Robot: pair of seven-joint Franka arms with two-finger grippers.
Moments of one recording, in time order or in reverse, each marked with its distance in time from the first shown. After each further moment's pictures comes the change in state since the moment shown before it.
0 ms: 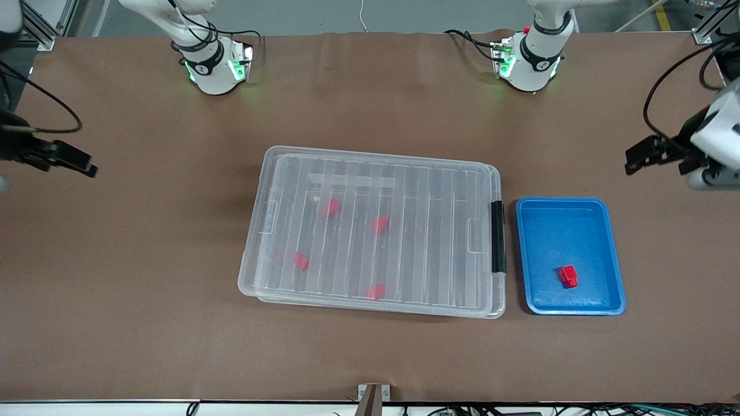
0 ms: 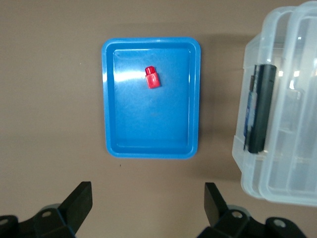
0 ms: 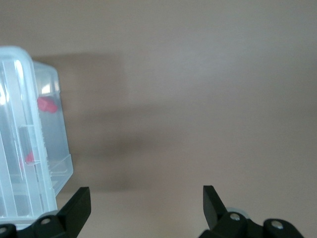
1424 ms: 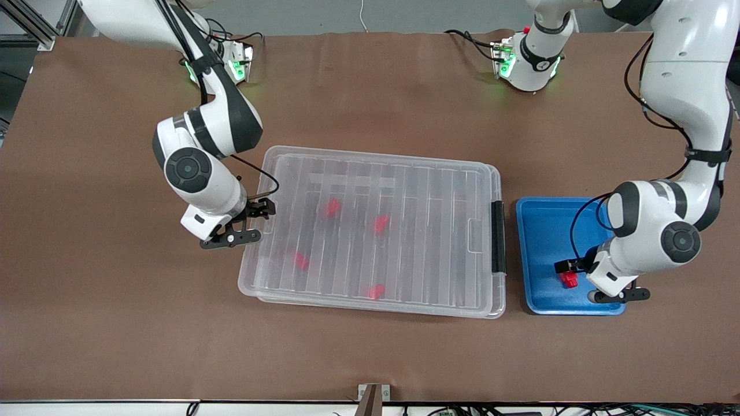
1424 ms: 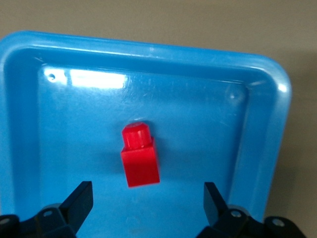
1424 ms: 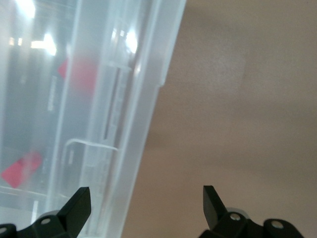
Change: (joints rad) left arm 0.042 0.545 0.004 -0.100 0.020 0.618 -0.074; right arm 0.287 0.266 0.090 -0.201 -0.145 0.400 0.144
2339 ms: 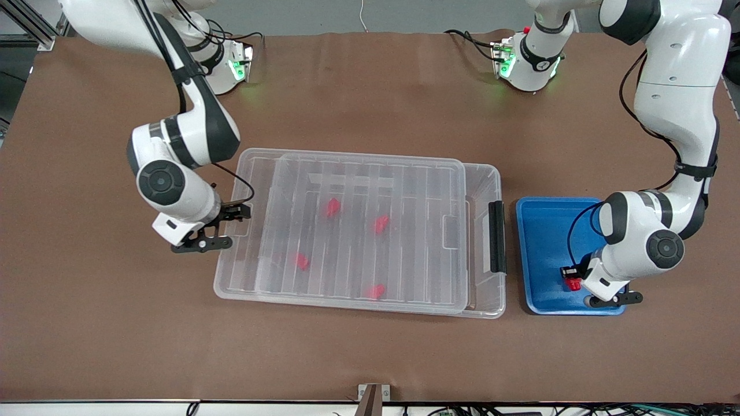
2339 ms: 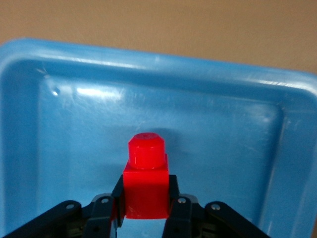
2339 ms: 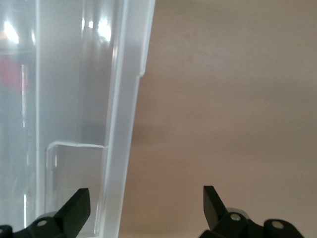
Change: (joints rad) left arm 0.001 0.039 0.014 0.029 0.033 0.059 -0.024; right arm -0.109 -0.017 -0.010 -0.013 -0.035 -0.071 -0.027
